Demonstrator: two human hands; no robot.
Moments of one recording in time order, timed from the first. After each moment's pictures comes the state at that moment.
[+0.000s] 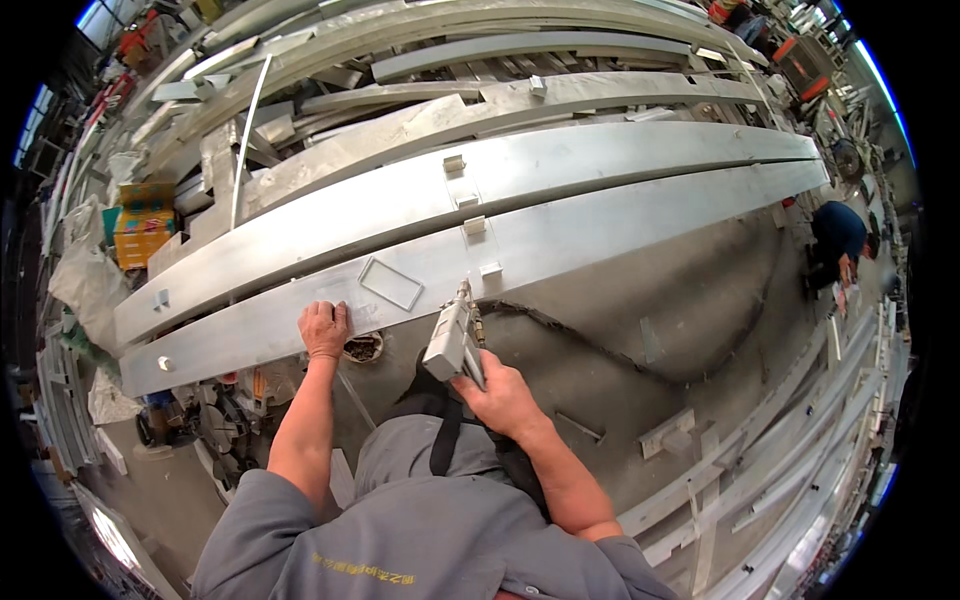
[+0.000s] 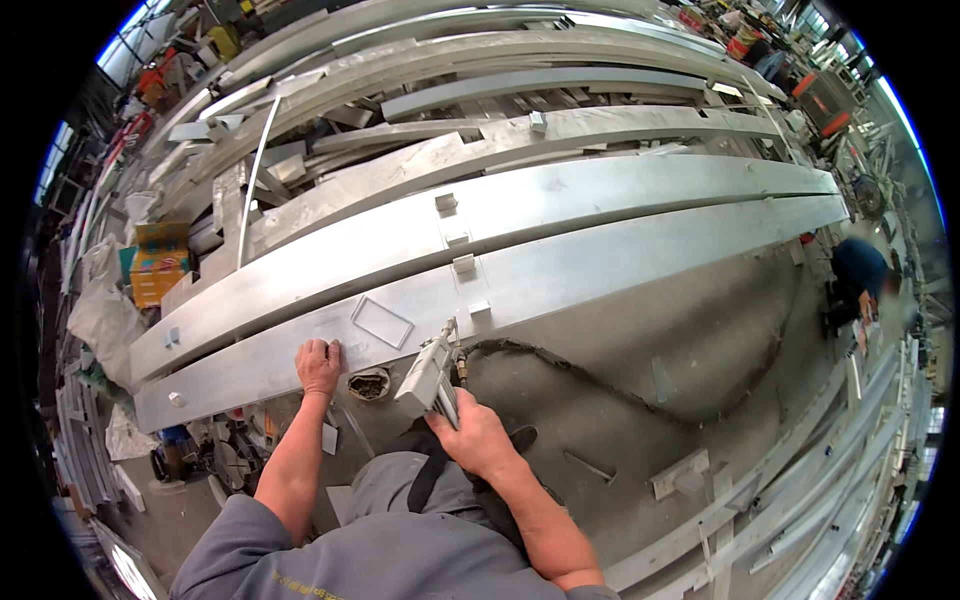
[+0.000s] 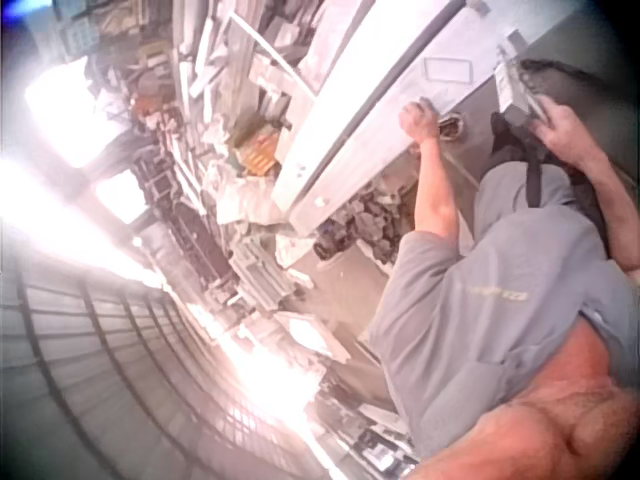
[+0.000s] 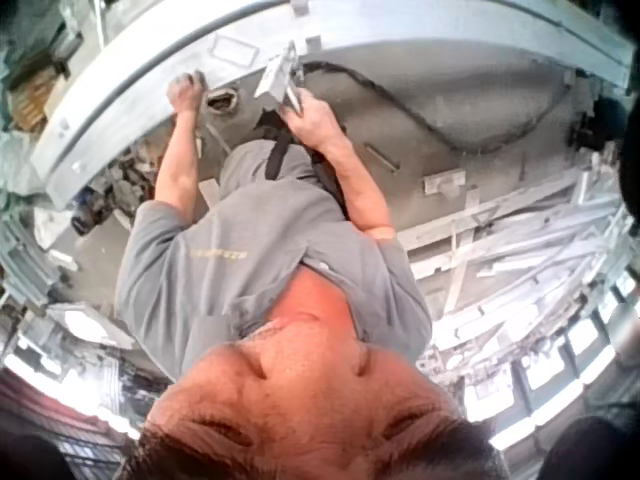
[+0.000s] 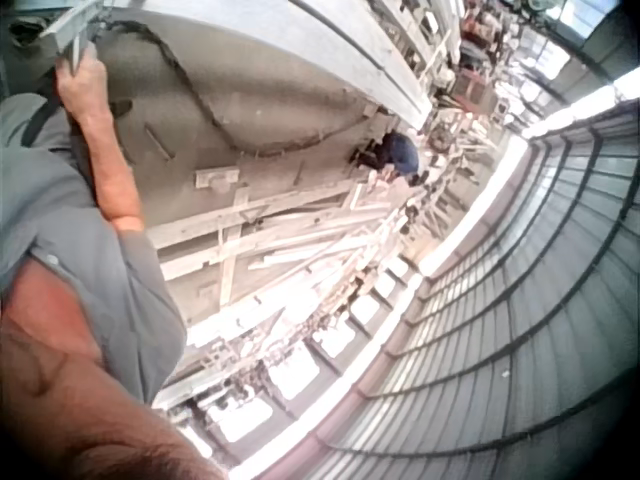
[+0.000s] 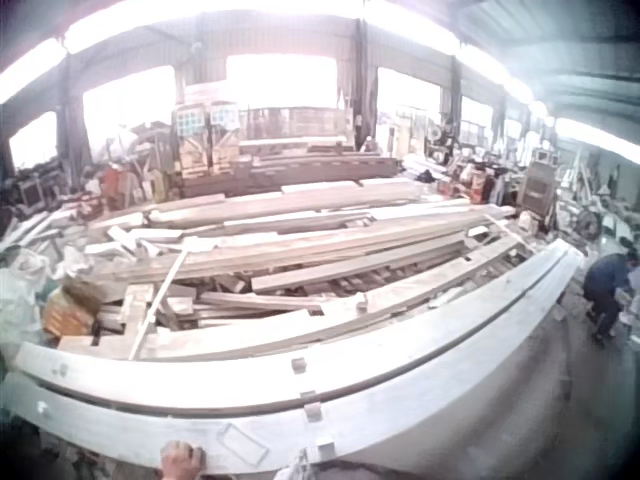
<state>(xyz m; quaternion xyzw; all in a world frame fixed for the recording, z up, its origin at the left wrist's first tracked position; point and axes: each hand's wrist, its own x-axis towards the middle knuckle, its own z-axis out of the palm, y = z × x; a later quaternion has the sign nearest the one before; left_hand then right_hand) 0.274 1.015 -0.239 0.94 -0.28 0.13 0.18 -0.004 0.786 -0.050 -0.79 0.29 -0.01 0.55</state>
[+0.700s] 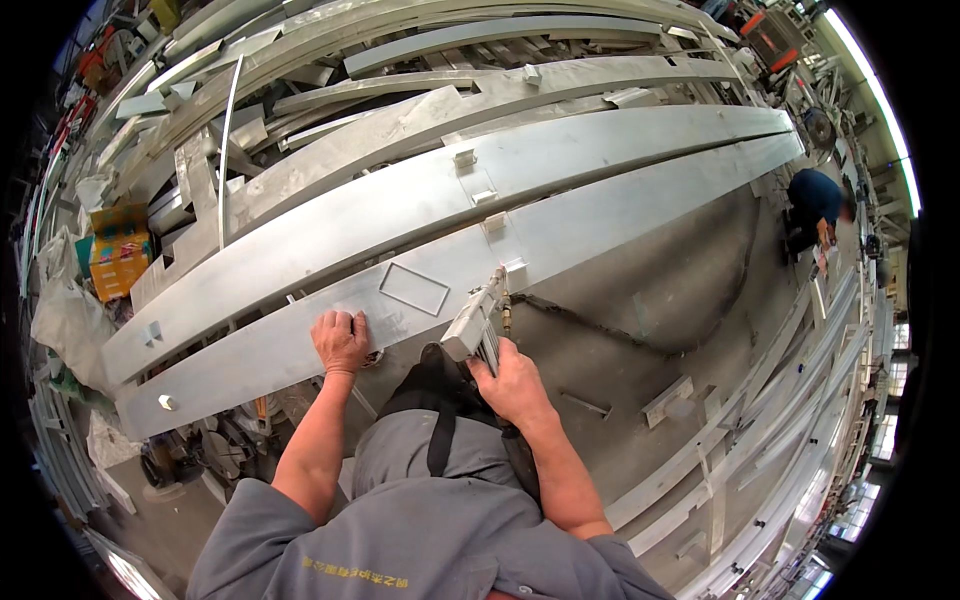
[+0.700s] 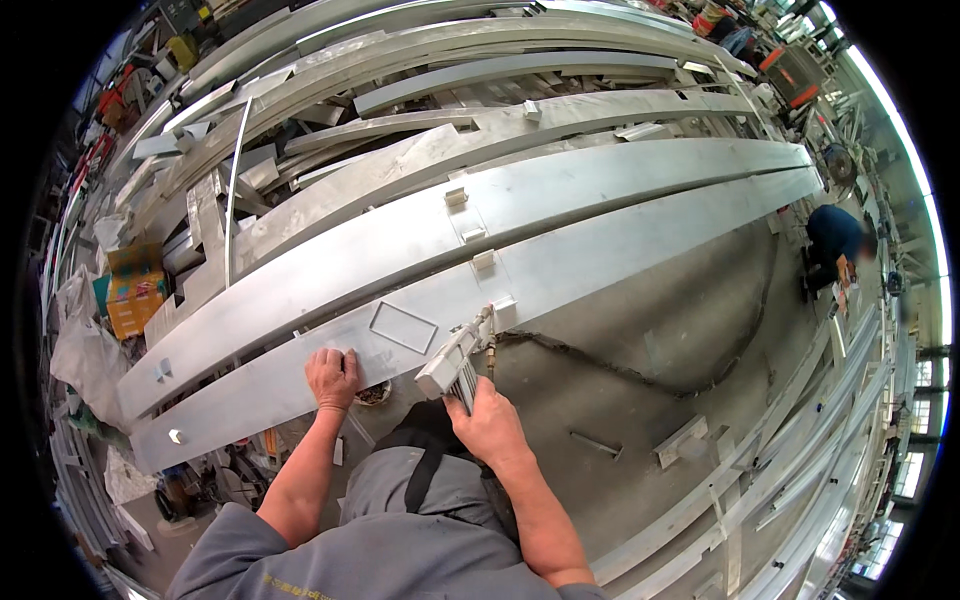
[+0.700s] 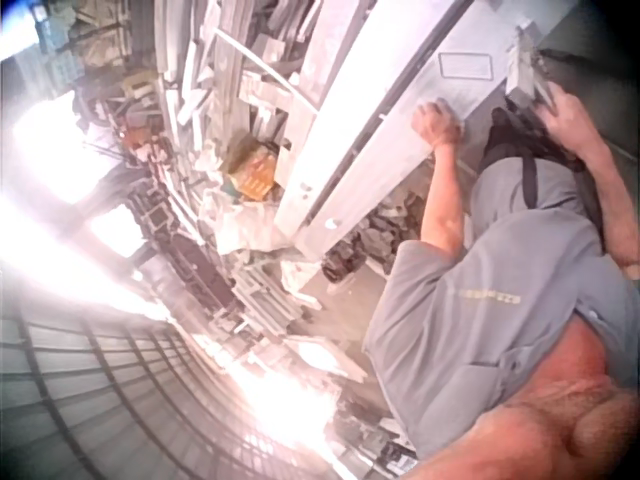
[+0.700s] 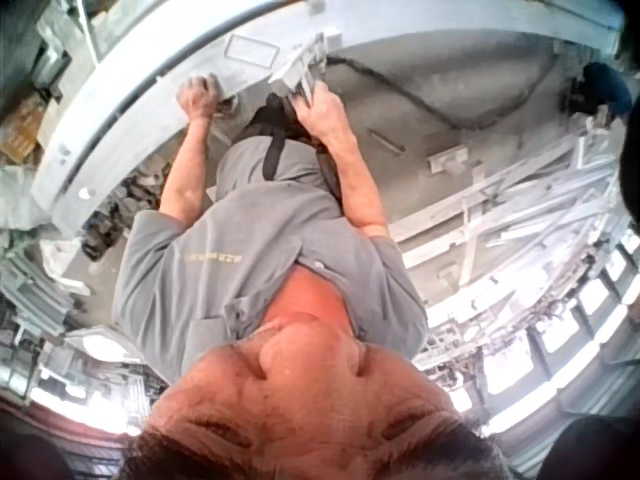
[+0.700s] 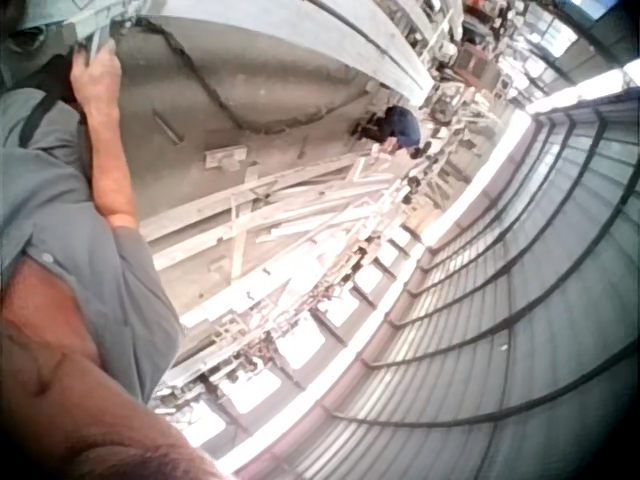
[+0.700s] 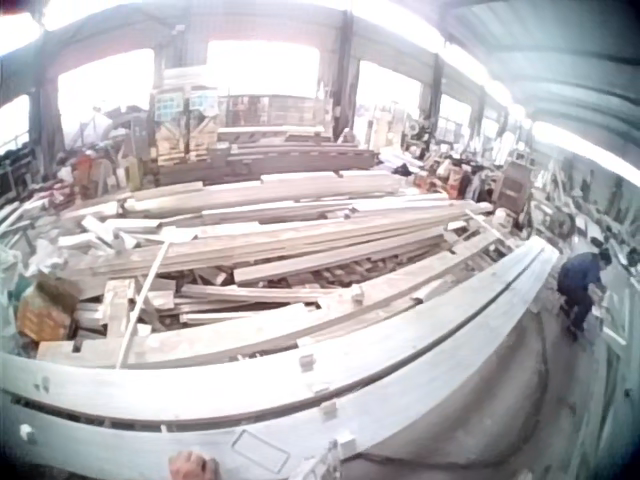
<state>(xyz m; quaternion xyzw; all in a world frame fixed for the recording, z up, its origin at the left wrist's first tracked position) 0.297 1.024 -0.228 0.91 -0.34 0.11 0.22 0.063 0.837 -0.056 -0.79 0.42 0.00 0.45</state>
